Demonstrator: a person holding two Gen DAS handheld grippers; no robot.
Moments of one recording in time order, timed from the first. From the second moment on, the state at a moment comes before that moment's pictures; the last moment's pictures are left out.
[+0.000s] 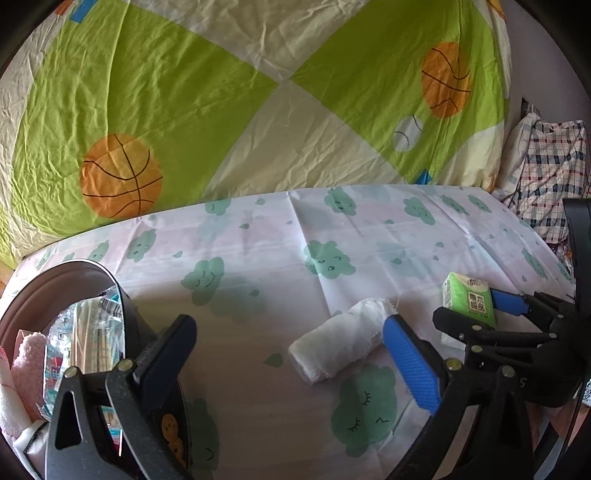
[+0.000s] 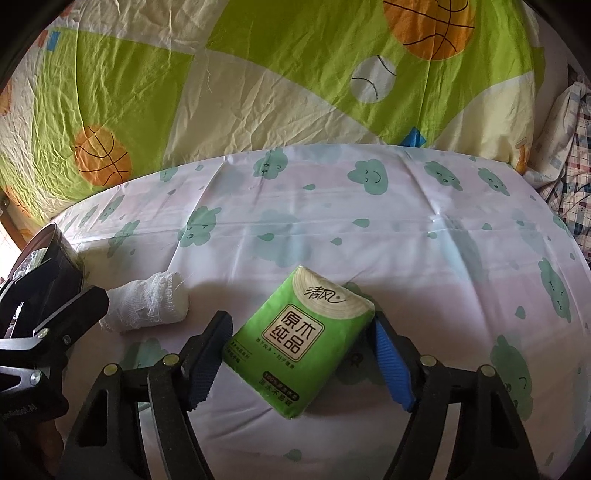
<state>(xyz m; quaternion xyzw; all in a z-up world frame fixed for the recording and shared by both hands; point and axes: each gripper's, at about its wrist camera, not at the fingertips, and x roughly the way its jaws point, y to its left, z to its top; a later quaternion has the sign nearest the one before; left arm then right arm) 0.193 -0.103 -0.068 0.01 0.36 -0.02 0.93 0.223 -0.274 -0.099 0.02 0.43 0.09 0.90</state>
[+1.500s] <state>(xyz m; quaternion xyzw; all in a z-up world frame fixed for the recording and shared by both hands) 0.210 -0.113 -0.092 -0.01 0.41 -0.10 0.91 0.197 -0.298 -0.075 0.05 0.35 0.07 0.93</state>
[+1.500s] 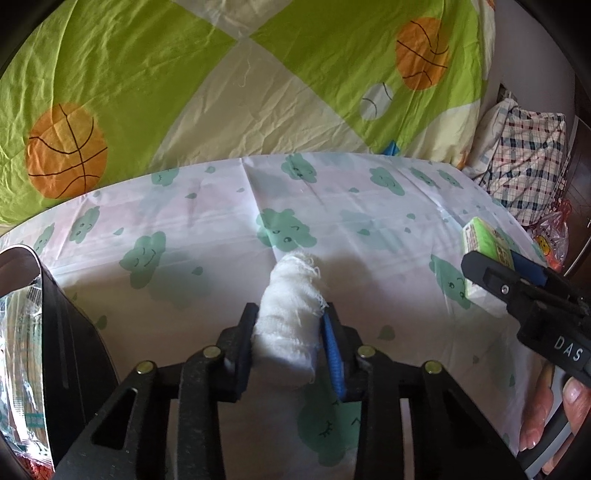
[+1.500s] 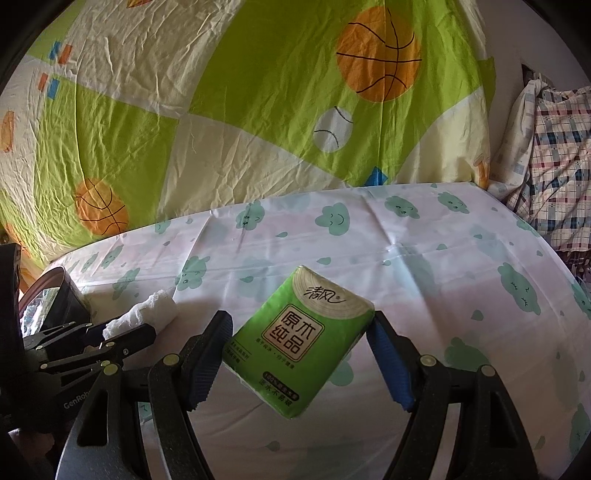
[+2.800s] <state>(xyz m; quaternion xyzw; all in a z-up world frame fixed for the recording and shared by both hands) 0.145 -0.091 -0.074 -0.01 0.34 -0.06 0.94 0.165 -0.280 -0.060 0.03 0.29 0.08 0.95</state>
